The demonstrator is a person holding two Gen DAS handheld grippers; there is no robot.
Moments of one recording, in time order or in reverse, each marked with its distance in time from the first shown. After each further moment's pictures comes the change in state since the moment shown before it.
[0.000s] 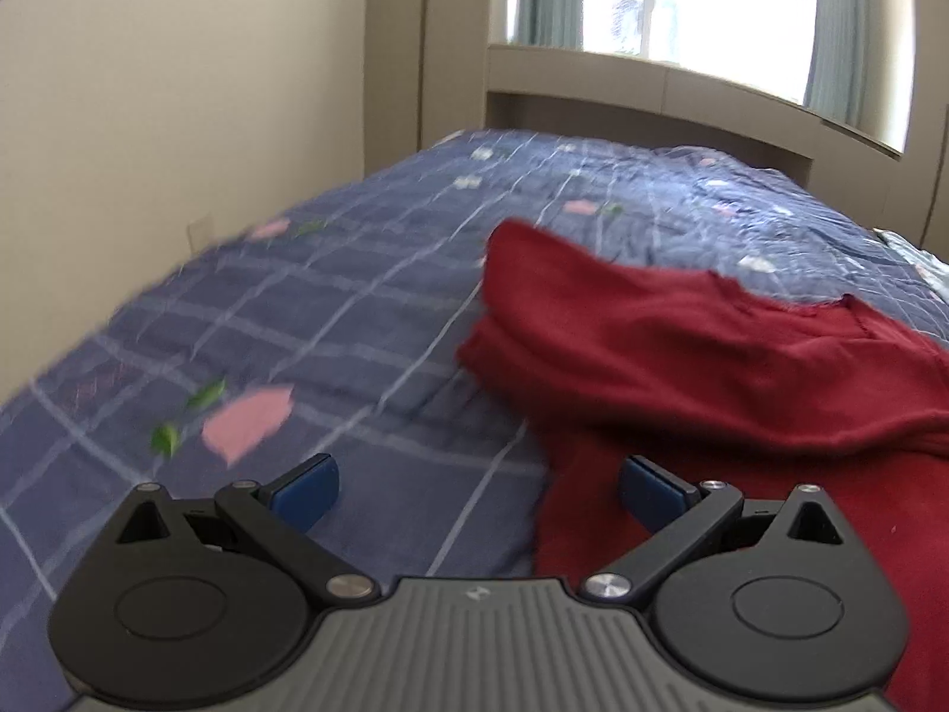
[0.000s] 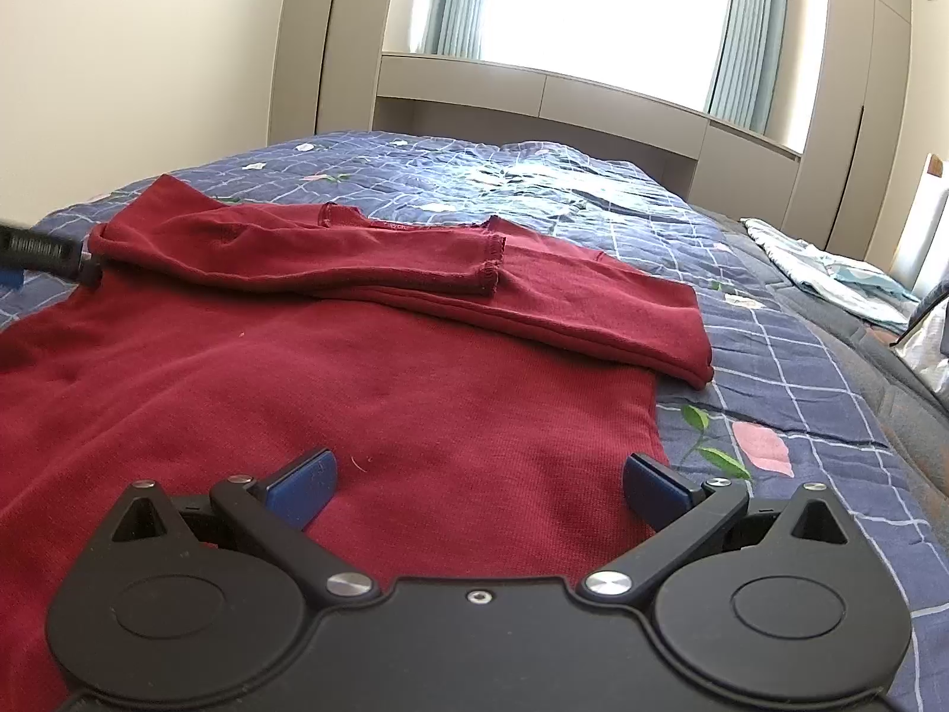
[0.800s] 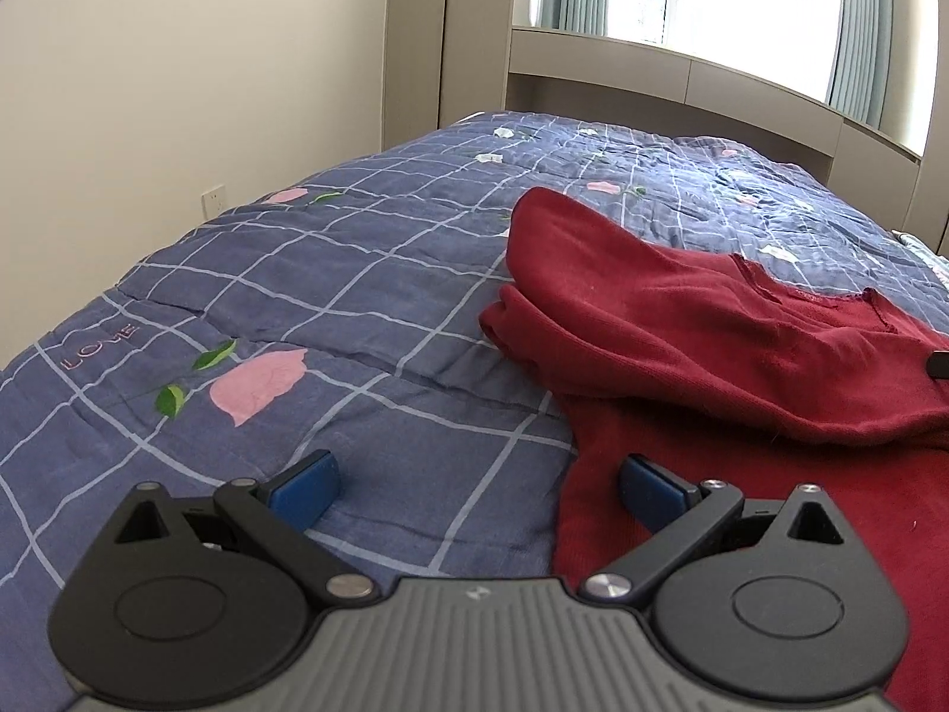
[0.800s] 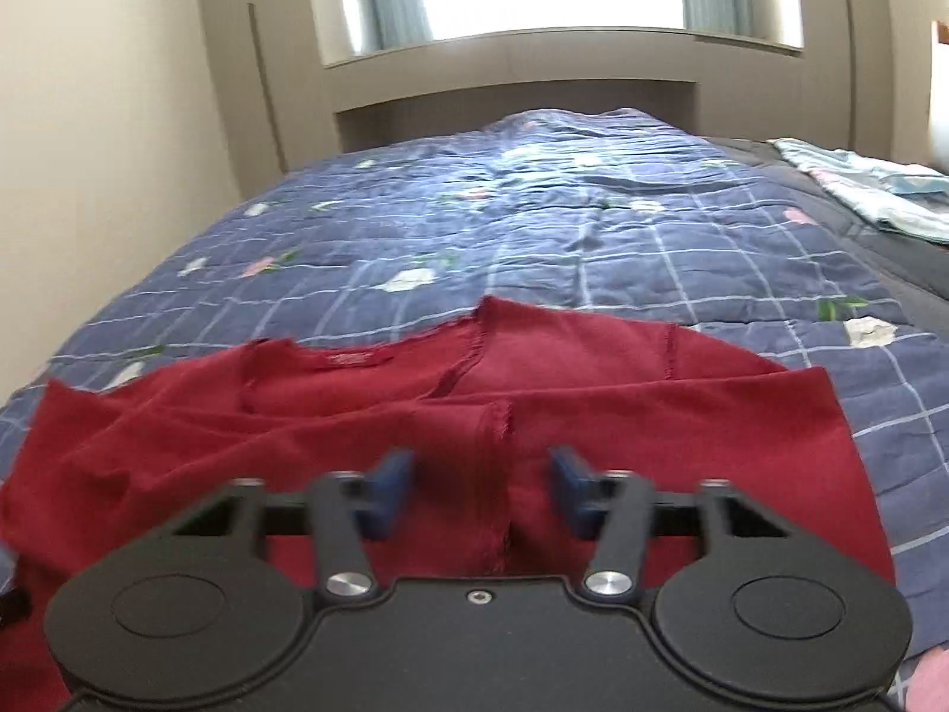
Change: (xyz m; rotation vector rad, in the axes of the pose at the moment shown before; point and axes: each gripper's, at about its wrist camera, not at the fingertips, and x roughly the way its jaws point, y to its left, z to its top) left arm 0.004 0.000 -0.006 -0.016 0.021 0.028; right arm 0.141 -0.026 0.119 0.236 0.051 0.077
